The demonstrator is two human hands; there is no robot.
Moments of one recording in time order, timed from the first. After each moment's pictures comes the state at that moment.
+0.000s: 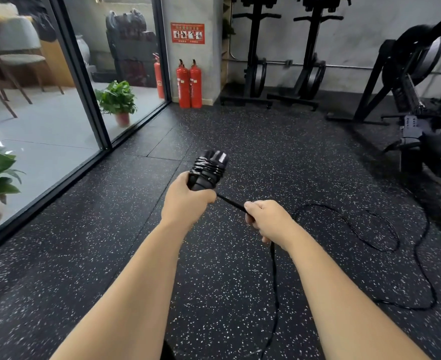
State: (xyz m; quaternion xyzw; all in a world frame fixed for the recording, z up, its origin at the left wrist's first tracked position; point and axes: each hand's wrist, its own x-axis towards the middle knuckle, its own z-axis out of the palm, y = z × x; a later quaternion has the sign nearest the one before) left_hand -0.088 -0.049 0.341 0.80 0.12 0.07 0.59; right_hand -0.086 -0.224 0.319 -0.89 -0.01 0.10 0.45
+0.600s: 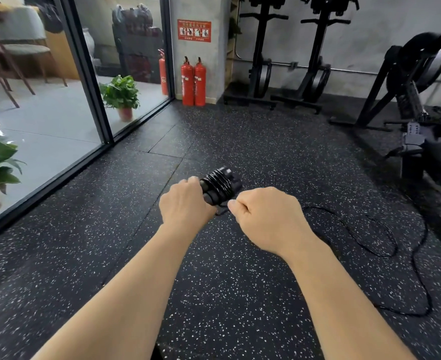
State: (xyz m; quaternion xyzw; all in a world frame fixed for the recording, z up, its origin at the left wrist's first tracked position) left_hand -0.086 -0.046 0.326 0.97 0.09 0.14 0.16; right_hand -0.140 -0.199 0.386 -0.97 -0.18 -0.08 0.13
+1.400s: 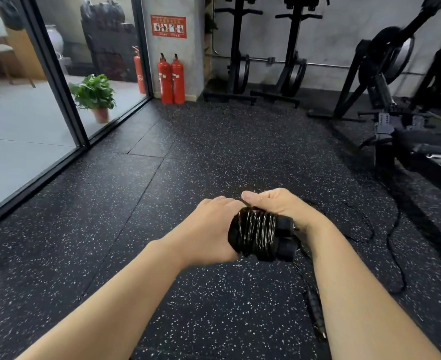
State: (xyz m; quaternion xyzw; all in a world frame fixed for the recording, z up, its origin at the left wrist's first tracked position) left_hand -0.127 -0.096 0.344 0.92 -0.34 0.06 0.20; right_hand -0.102 -0.276 0.351 -0.75 -0.05 0.20 0.63
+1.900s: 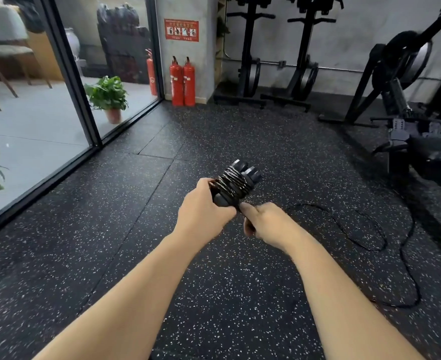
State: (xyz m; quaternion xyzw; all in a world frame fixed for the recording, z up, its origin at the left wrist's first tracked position) left_hand -0.101 -0.083 0.332 0.89 0.01 0.07 0.45; right_hand -0.106 -0.234 0.339 -0.92 -0.01 0.12 0.38
